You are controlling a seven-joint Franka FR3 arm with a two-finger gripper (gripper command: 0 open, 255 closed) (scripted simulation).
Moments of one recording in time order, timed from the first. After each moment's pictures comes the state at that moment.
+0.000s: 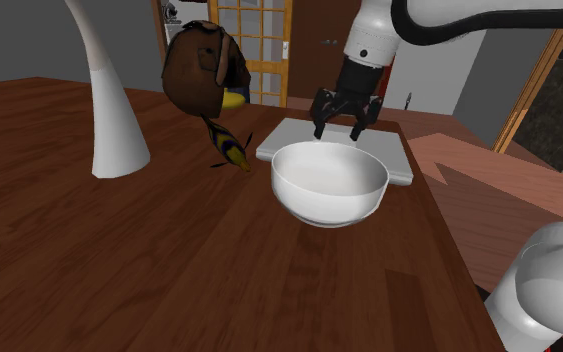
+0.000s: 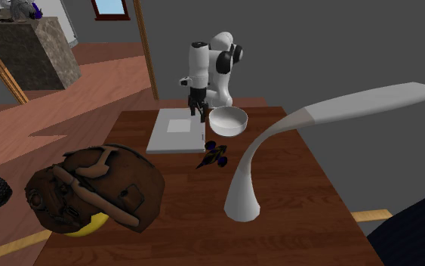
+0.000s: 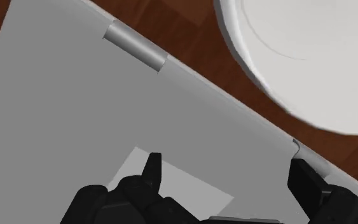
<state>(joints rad) 0.01 -0.50 0.25 -2.10 0.13 1.80 0.63</state>
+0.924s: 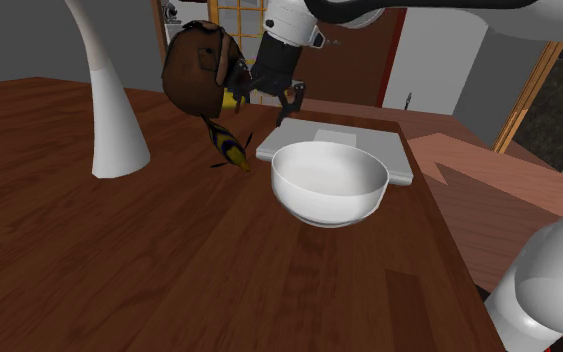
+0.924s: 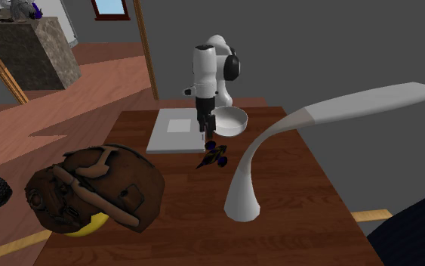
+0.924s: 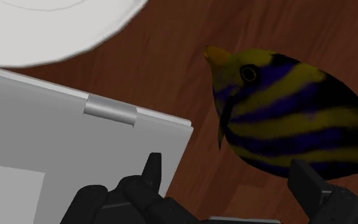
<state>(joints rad) 0.00 -0.08 0.44 -1.66 0.08 1.91 1.06</state>
